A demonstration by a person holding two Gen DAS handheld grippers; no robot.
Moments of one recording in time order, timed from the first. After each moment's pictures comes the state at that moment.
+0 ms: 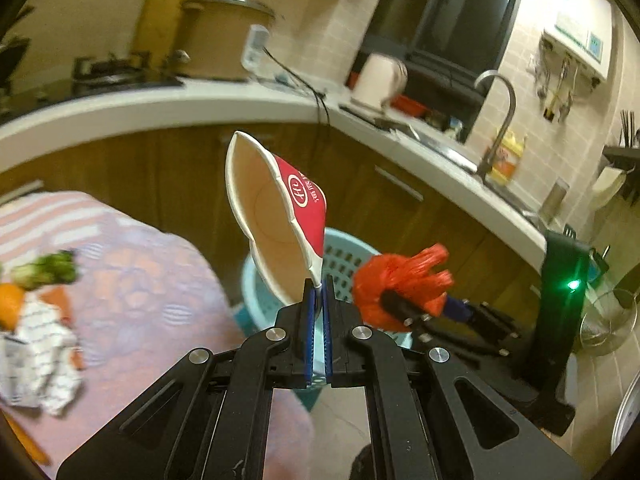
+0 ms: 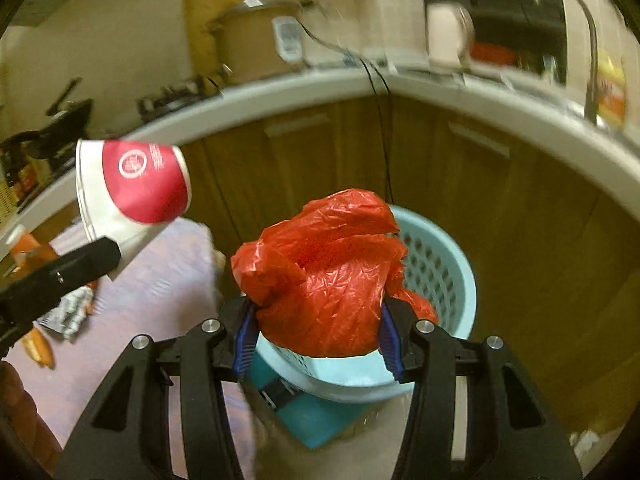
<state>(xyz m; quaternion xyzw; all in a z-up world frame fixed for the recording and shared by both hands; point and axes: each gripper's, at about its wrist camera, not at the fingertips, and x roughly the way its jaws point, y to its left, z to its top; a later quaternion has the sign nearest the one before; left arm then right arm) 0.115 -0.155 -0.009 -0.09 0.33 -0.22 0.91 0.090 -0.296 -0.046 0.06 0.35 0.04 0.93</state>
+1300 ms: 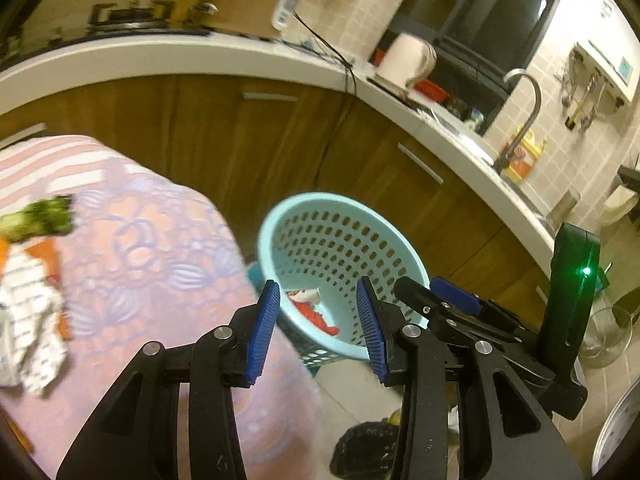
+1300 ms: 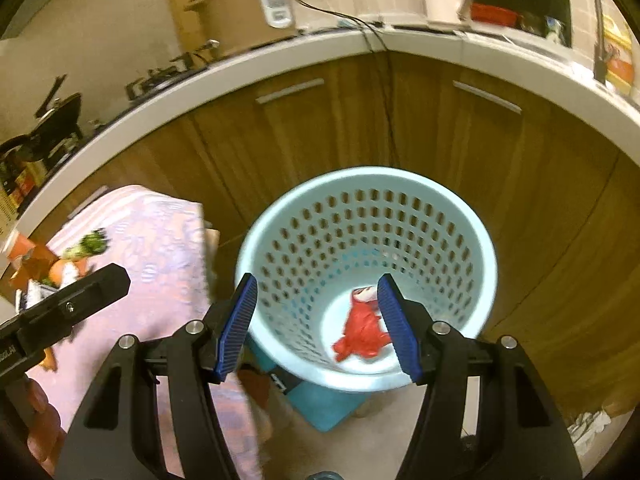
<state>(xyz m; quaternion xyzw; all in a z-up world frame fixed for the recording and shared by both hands) 0.122 -0.123 -0.030 -0.14 0.37 -0.20 0.90 0.094 -0.276 -0.039 0.06 0.37 0.07 0.92</state>
